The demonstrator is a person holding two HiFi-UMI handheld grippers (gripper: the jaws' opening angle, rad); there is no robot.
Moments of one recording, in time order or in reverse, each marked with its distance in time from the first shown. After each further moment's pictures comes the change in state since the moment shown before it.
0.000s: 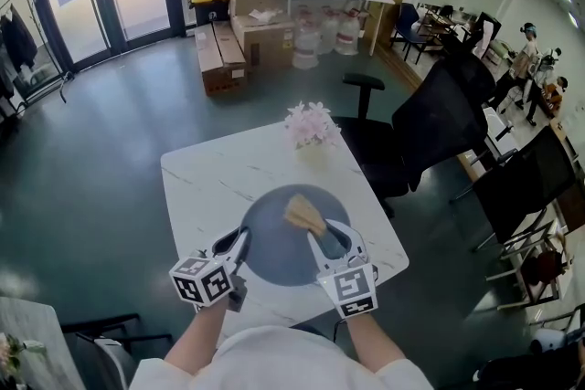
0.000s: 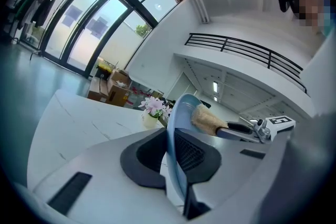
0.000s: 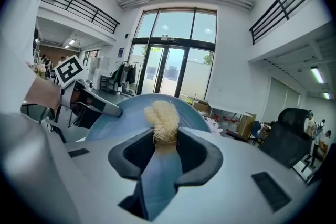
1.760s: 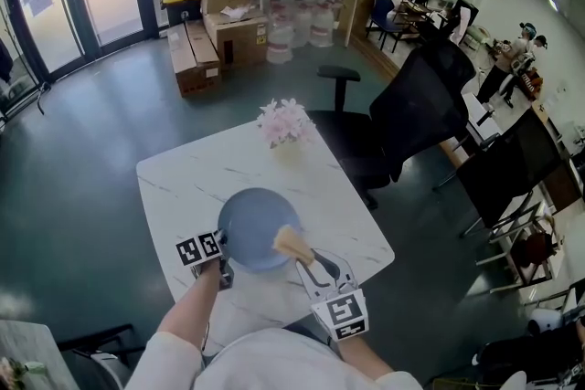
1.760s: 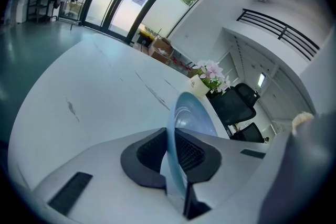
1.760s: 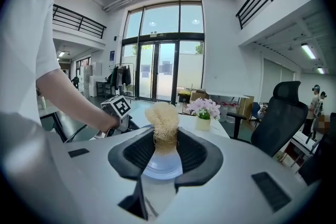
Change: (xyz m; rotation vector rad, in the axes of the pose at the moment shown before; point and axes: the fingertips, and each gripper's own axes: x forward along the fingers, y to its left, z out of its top) left arm 0.078 0.149 -0.112 -0.303 0.301 0.357; right arm -0.037 0.018 -0.055 0.158 0.056 0.000
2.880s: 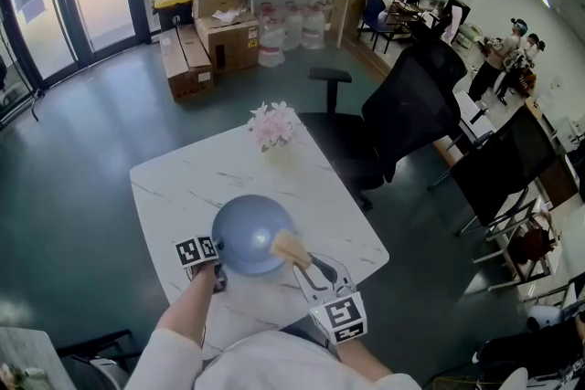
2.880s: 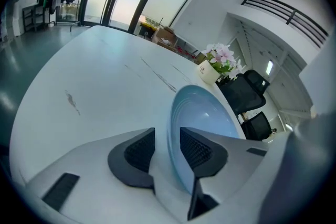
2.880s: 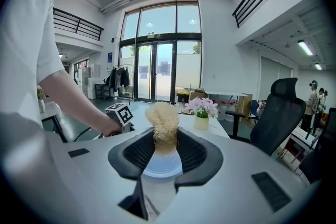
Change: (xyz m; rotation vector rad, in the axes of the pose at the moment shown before) left arm 0.021 0.024 -0.021 0.038 0.107 0.089; right arm -0.007 -0.007 -0.004 0.031 -0.003 -0.009
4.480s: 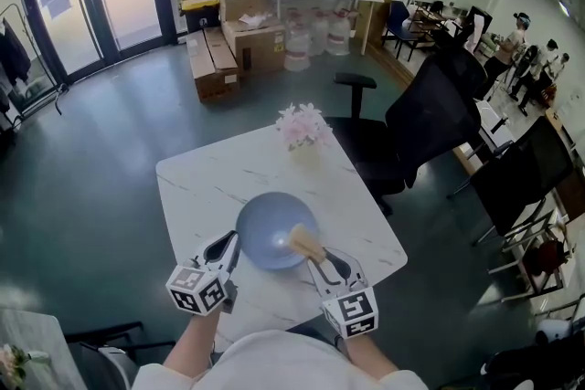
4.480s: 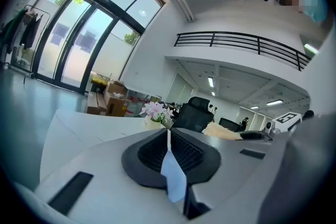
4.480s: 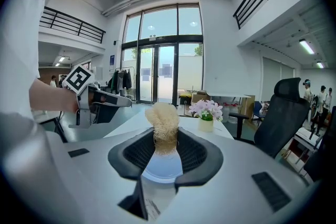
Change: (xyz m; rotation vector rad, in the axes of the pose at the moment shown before) left arm -0.197 -0.126 0.039 0.440 -0.505 -0.383; right arm 0.004 0.016 0.007 0.002 -0.025 0.020
